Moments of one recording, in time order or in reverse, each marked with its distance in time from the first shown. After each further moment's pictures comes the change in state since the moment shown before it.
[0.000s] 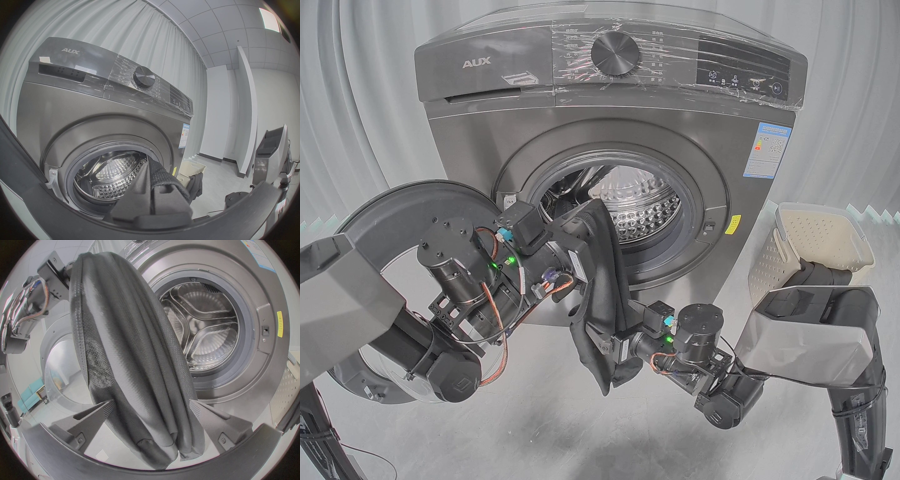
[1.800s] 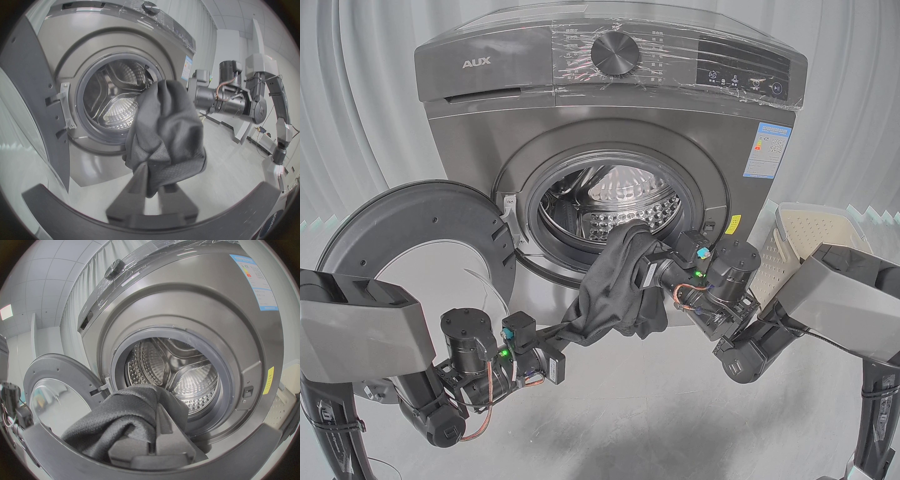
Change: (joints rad) left arm 0.061 0.152 0.370 -0.034 -0.035 0.050; right arm -0.097 -0.150 -0.142 0.068 -0.071 0.007
